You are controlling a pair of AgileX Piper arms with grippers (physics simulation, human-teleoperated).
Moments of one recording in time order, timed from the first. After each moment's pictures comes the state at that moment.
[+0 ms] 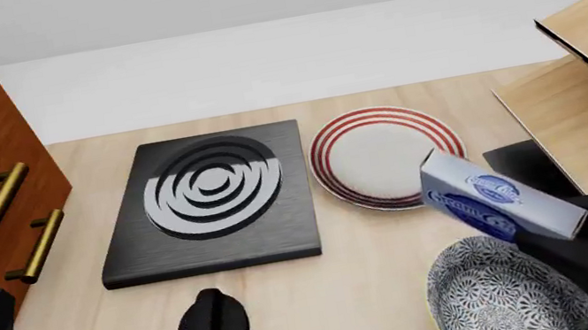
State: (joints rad) left arm 0.00 0.00 0.00 0.00 0.00; right arm 0.56 0.42 -0.41 0.51 -0.29
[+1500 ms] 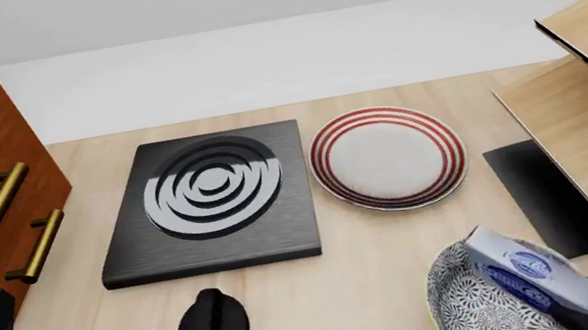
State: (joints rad) left arm 0.00 0.00 0.00 0.00 0.00; right arm 0.41 0.24 -0.18 0.66 -0.28
